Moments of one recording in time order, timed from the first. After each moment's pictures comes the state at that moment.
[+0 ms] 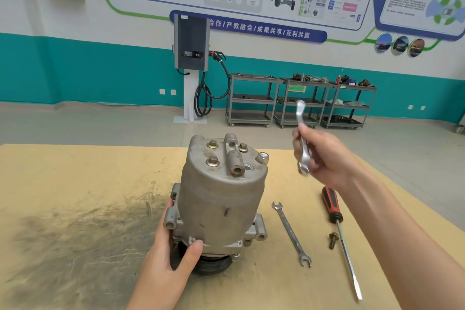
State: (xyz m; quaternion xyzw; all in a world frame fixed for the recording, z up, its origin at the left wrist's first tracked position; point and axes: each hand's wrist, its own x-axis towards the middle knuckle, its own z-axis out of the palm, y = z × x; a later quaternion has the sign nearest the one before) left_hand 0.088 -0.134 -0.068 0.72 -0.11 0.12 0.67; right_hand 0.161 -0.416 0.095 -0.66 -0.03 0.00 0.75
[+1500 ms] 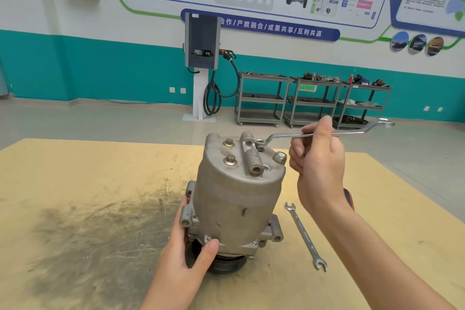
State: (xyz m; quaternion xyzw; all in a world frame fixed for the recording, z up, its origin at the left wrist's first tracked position) left_hand 0.087 -0.134 -0.069 0.72 -0.12 0.11 0.68; right_hand 0.129 -0.330 0.083 -0.56 -0.08 -0.28 0.77
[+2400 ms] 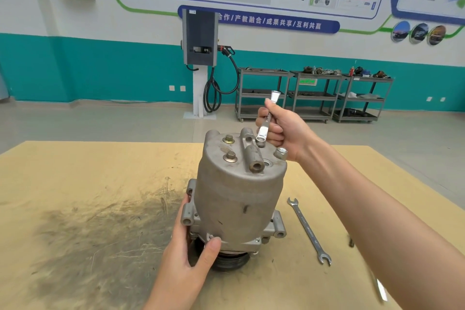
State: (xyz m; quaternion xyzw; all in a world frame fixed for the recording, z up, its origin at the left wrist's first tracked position) left_hand 0.084 -0.135 -0.064 0.73 -0.12 0.11 0.67; right_hand 0.206 -0.334 0.105 -0.54 -0.10 0.11 0.83
